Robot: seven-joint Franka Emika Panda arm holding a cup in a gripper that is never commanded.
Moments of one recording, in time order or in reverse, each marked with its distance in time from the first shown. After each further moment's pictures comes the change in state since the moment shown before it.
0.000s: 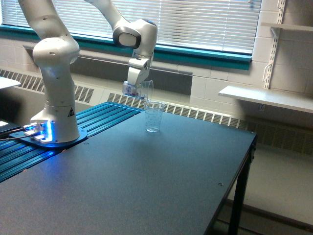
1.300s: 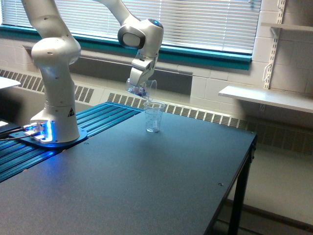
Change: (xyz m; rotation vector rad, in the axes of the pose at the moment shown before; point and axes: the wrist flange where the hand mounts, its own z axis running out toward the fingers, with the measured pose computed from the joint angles) arm 0.010 -0.013 -0.006 0.012 -0.123 0.075
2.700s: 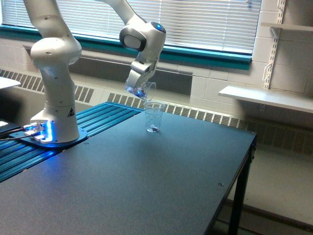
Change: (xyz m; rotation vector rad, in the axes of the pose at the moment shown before) arm 0.007 -0.001 0.005 -0.024 -0.102 0.068
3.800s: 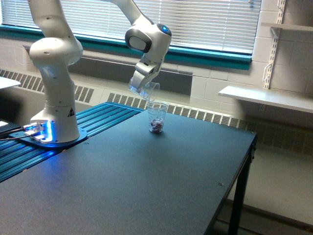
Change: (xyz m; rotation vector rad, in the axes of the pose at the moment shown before) arm 0.001 -0.019 -0.001 -0.009 -0.044 0.008
